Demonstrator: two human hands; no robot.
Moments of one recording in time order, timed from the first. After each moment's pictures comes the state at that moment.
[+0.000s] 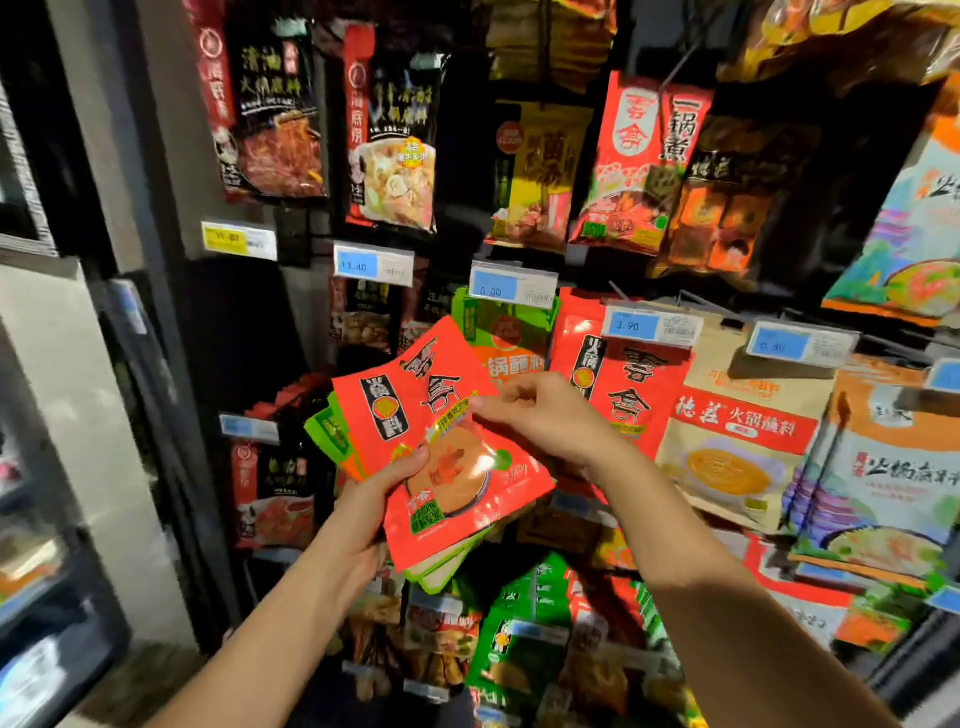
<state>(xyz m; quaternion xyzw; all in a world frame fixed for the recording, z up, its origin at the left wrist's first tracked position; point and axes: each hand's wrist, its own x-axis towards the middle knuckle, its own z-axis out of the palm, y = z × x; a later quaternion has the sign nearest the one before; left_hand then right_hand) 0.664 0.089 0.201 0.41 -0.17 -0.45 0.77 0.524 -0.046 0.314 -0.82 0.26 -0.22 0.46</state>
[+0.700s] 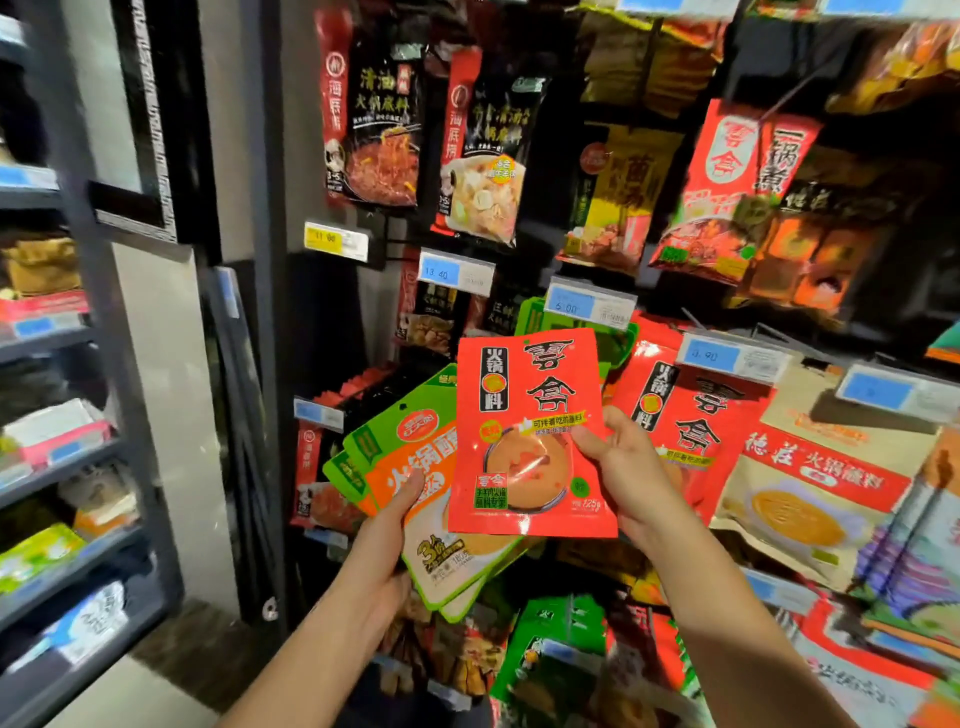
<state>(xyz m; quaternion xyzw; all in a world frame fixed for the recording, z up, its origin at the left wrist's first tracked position) 0.666 0.127 0.175 0.39 -0.04 -0.43 0.81 0.533 -0.064 0.255 -0.66 0.25 -0.34 0.62</state>
